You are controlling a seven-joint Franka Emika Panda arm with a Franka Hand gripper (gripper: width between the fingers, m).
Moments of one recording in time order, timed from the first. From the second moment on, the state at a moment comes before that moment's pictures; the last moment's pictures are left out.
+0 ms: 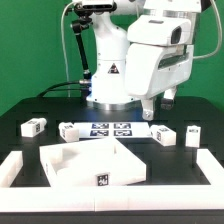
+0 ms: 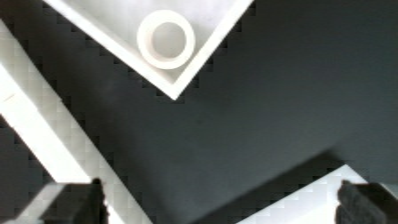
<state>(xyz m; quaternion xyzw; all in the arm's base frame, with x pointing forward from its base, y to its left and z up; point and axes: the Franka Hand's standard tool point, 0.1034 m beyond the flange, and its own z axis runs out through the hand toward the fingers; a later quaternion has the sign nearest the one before) 0.566 0.056 0.121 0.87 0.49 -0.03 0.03</state>
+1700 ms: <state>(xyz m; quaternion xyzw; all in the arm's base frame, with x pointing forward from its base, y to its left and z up) 0.466 -0.049 0.075 0.65 0.76 -0.06 -0.02</state>
